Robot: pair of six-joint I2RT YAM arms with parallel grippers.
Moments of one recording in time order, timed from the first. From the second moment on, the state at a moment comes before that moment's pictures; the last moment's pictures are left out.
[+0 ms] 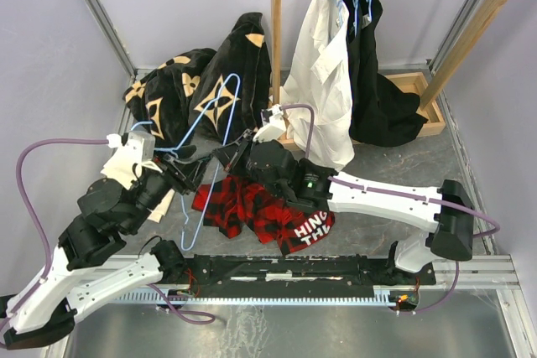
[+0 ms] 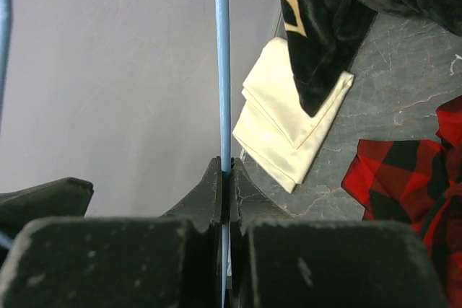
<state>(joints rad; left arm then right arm) -0.93 0.47 0.99 -0.46 -0.39 -0.25 1.24 1.55 1.33 0.03 0.51 1.07</state>
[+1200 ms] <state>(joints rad) -0.93 0.27 1.10 -0.70 -0.19 -0.04 1.17 1.35 1.32 -0.37 0.42 0.85</state>
